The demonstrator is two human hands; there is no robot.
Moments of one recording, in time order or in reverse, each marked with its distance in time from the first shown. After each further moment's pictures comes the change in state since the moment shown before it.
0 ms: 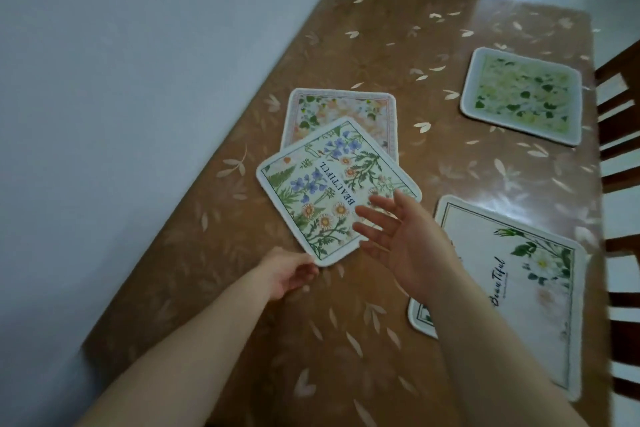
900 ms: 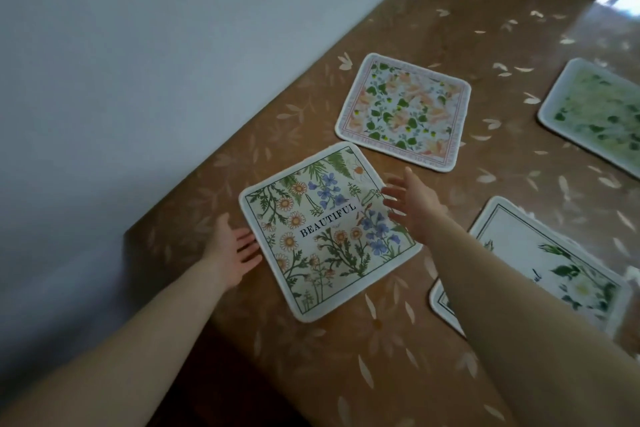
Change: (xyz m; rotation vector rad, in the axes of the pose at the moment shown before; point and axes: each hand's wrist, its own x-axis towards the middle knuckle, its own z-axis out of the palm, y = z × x) left_hand -0.061 -0.084 -0.122 -0.661 0.298 0.029; right_hand 0.098 0.053 0.024 -0.571 -0.014 0.006
